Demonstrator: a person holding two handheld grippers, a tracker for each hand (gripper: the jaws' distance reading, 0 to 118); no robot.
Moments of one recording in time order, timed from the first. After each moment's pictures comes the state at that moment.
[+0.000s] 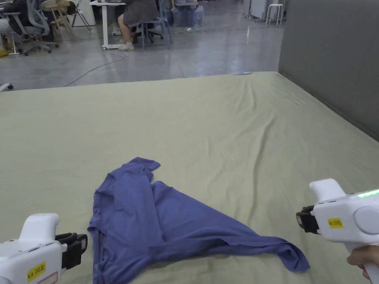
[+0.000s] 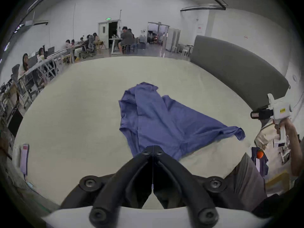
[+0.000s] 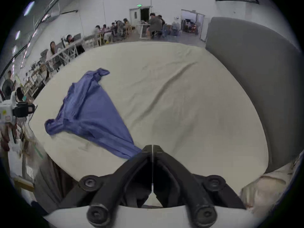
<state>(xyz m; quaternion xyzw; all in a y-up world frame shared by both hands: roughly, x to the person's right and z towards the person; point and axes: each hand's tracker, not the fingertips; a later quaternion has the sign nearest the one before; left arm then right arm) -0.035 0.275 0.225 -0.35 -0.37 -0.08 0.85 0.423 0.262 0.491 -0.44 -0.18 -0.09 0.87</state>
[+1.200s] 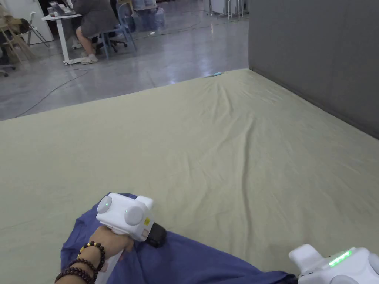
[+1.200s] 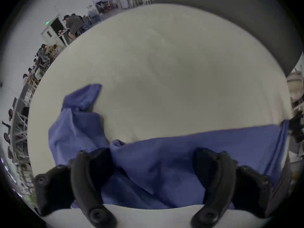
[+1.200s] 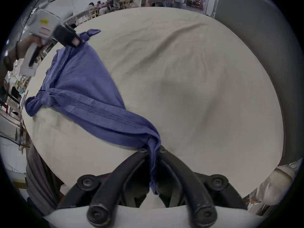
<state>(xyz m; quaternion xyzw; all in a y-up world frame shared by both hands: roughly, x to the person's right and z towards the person) 0.297 0.151 0.056 -0.45 -0.42 -0.38 0.69 0.438 0.160 0.457 -0.55 -0.15 -0.11 0.81</state>
